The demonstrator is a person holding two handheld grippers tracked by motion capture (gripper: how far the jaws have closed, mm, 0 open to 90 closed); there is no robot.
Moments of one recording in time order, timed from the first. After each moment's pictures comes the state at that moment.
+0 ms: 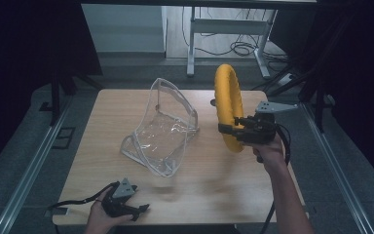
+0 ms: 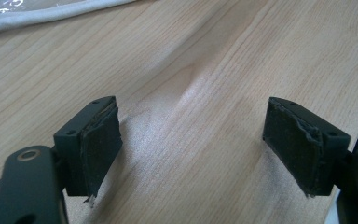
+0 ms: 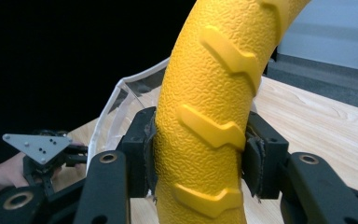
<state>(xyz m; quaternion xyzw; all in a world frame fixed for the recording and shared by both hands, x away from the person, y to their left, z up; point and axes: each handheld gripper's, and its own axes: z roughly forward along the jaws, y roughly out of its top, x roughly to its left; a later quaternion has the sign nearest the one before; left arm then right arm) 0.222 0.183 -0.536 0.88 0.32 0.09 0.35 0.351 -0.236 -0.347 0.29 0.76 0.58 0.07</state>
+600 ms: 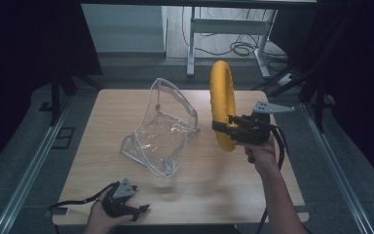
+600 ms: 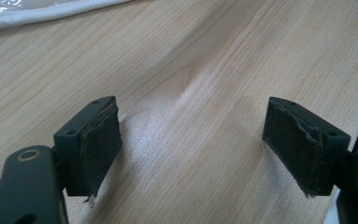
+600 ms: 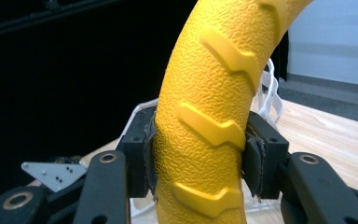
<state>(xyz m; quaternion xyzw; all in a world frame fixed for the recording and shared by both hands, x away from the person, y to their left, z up) 0.222 0.183 -0.536 0.88 0.32 0.09 0.35 0.345 -0.221 -0.345 0.28 0.73 0.62 0.06</state>
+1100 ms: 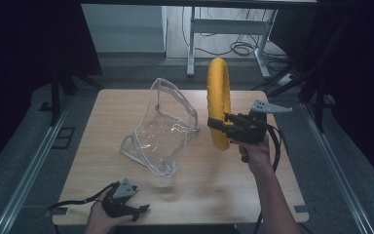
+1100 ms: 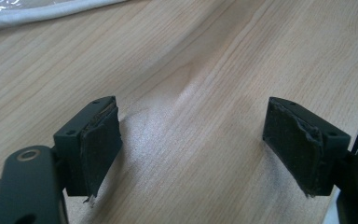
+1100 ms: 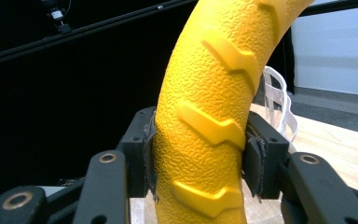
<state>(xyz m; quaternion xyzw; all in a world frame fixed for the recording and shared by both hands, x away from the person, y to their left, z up) 0.222 0.183 -0.537 0.88 0.32 0.09 0.35 0.344 -0.209 -0.343 0.28 0.70 0.65 0.05</state>
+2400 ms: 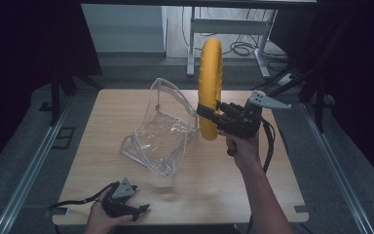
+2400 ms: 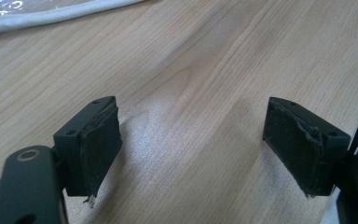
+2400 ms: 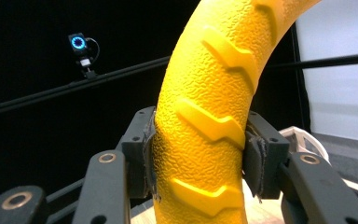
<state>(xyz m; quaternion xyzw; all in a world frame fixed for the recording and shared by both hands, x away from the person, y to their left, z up) 0.222 0.184 -0.536 0.88 0.32 0.09 0.35 0.330 -0.177 -0.305 0.25 0.64 0.72 0.06</state>
